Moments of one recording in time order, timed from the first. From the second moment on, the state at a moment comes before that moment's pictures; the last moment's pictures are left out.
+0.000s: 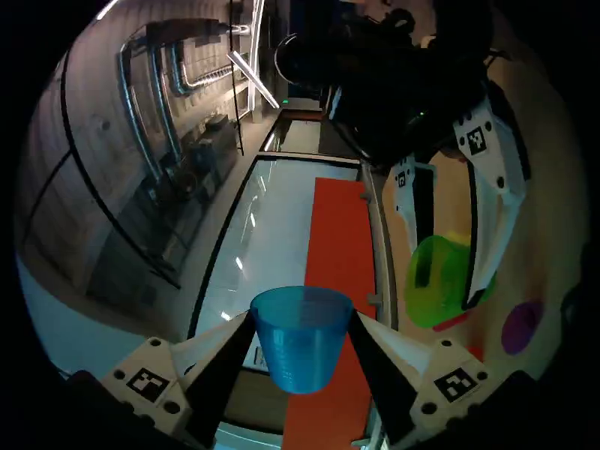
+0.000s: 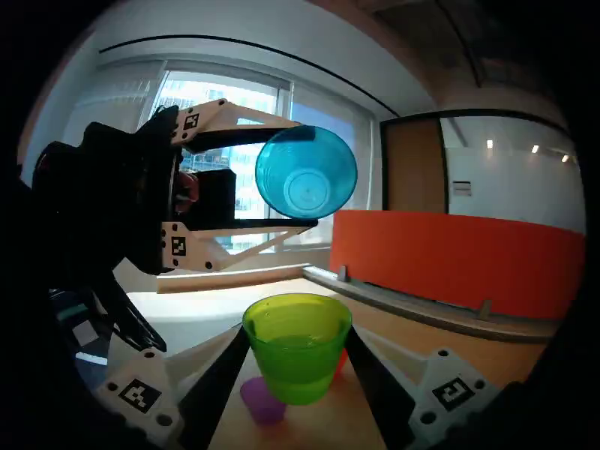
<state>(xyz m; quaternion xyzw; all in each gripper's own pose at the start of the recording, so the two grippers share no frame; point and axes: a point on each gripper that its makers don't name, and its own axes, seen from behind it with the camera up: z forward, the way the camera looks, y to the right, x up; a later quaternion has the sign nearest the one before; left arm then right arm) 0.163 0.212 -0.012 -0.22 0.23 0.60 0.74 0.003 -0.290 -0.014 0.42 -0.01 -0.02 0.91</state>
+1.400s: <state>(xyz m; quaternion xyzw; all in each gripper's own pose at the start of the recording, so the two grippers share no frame) 0.110 0.160 0.011 -0.33 0.00 0.09 0.94 0.012 -0.277 -0.024 0.41 0.00 -0.02 0.91</state>
